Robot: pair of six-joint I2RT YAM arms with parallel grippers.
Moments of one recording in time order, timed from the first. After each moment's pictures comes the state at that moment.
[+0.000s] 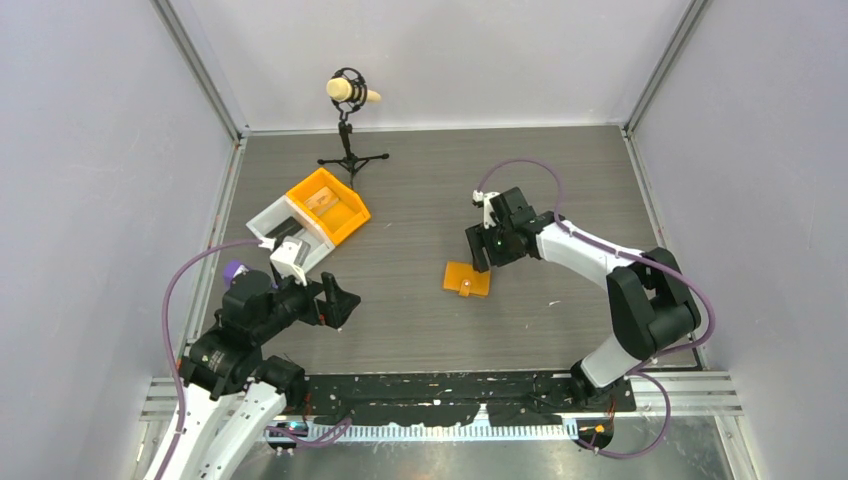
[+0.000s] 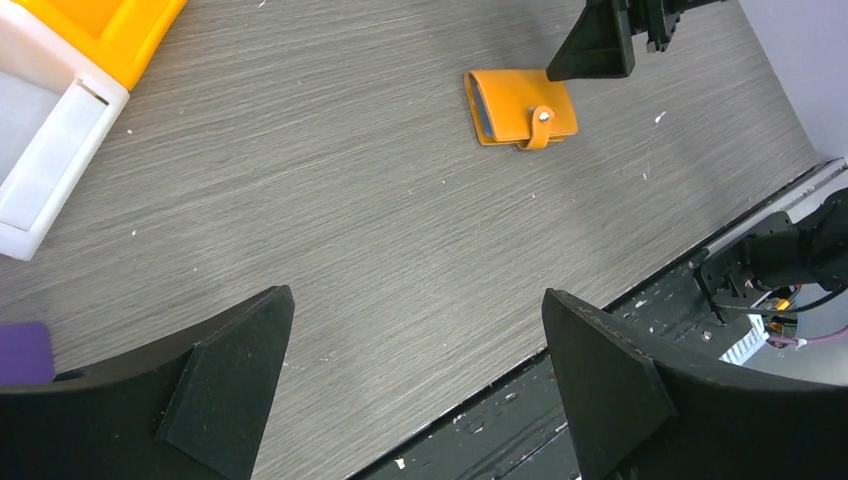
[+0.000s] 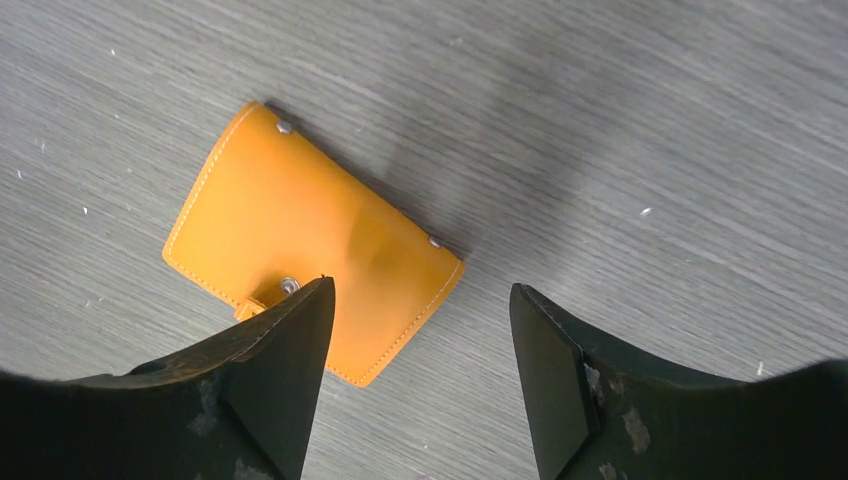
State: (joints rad) left arm -0.40 0.38 0.69 -0.75 0.22 -0.32; right arm 0.48 1.57 0.97 -0.41 -0.11 0.11
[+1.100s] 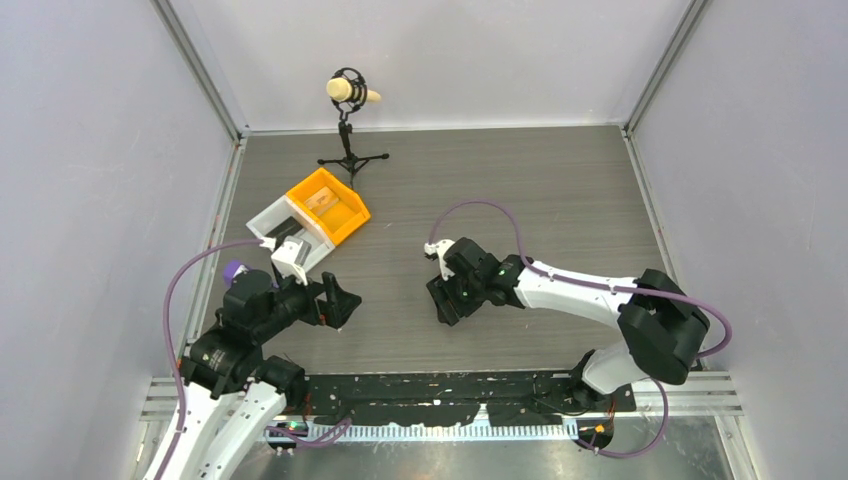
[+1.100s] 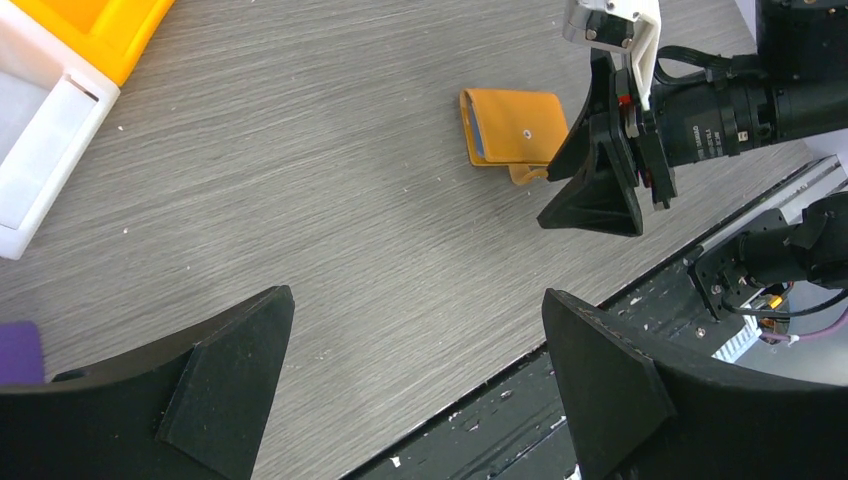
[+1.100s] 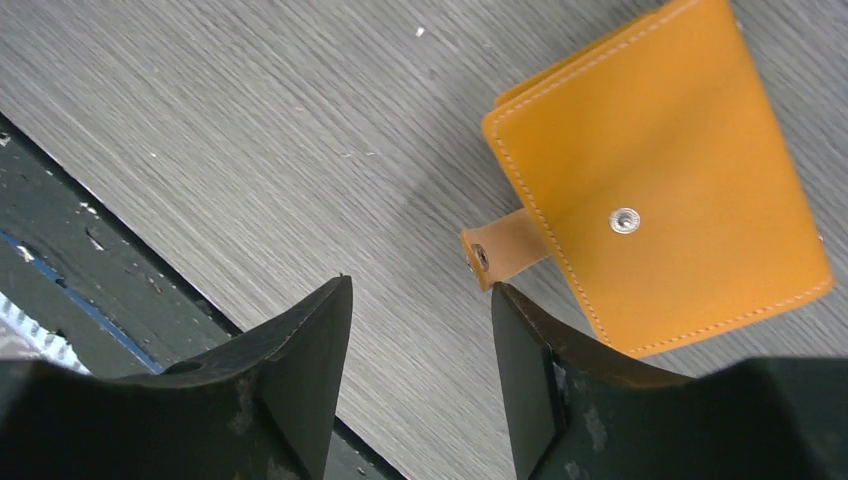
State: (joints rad) left arm -0.40 0.38 0.69 -0.75 0.23 -0.32; right arm 0.89 1.47 0.84 -0.38 -0.13 0.25
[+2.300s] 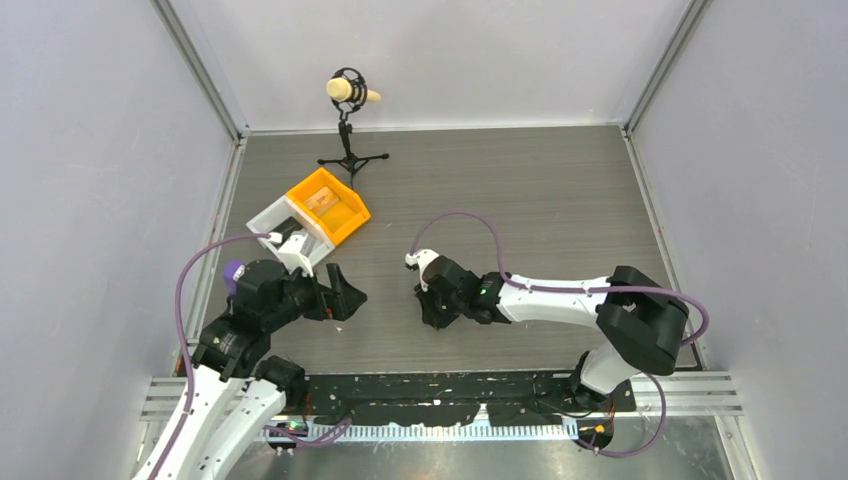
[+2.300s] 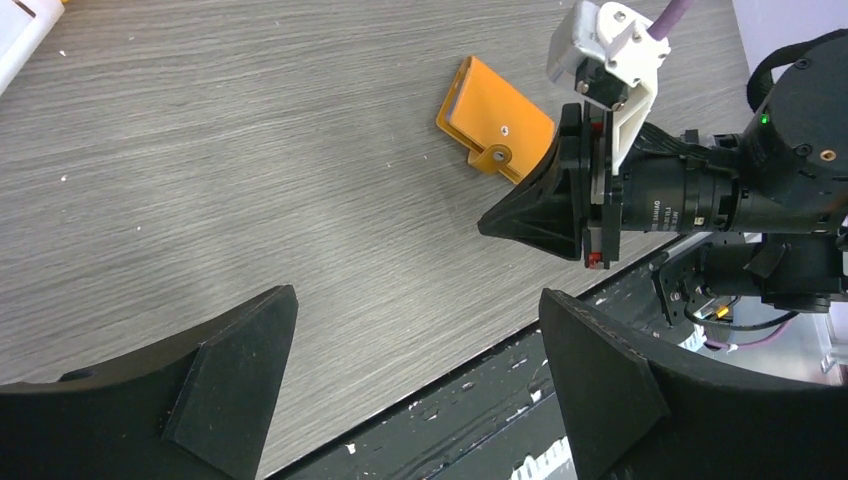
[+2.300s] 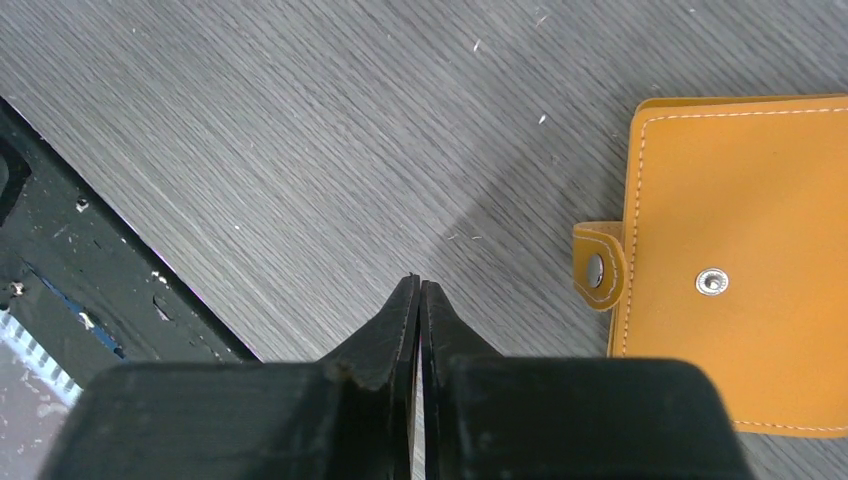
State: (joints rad) left arm -0.40 0.47 0.68 -0.74 0.25 -0.44; right arm 1.05 1.55 0.83 -0.15 -0.03 0.39
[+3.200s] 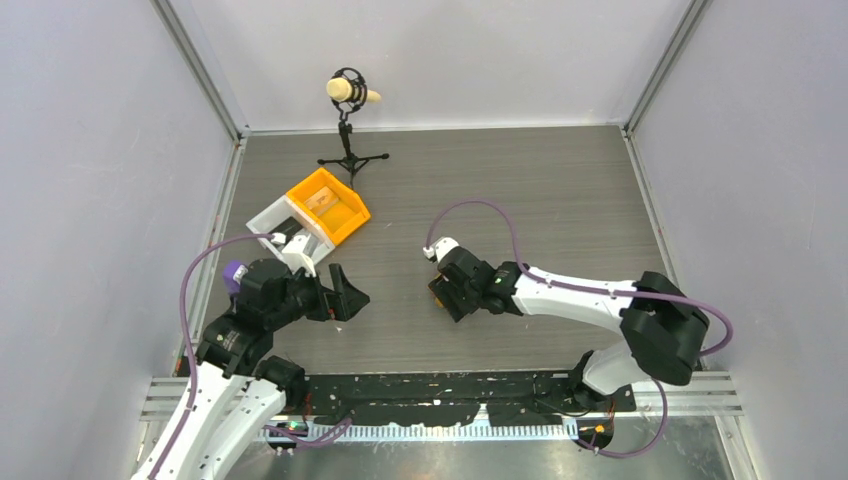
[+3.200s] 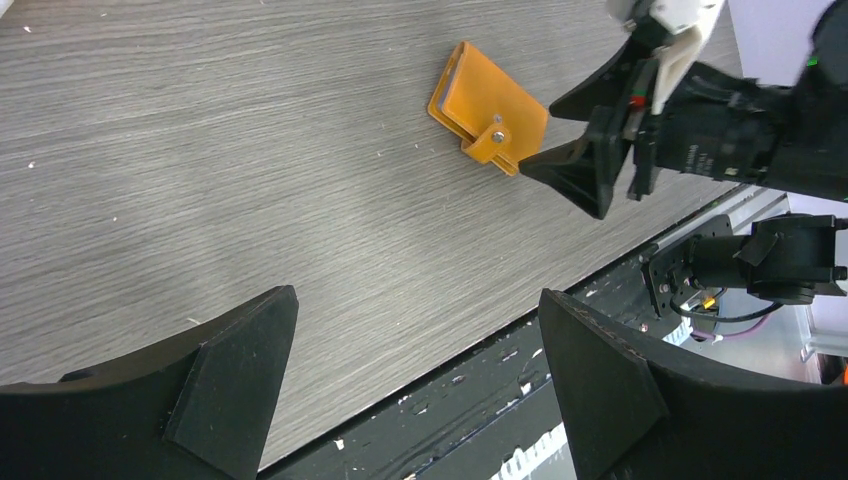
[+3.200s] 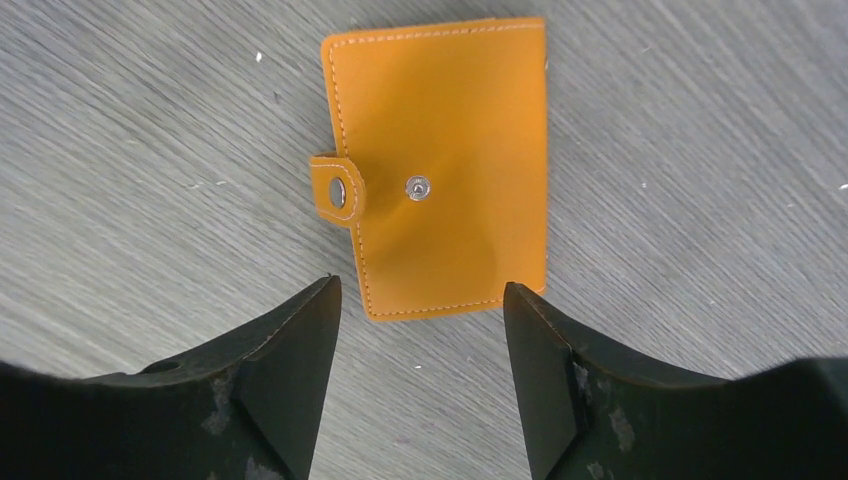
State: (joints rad) left arm -0.40 0.49 0.66 -0.73 0.27 -0.47; right arm 0.97 1.43 0.84 -0.38 0.22 0.19
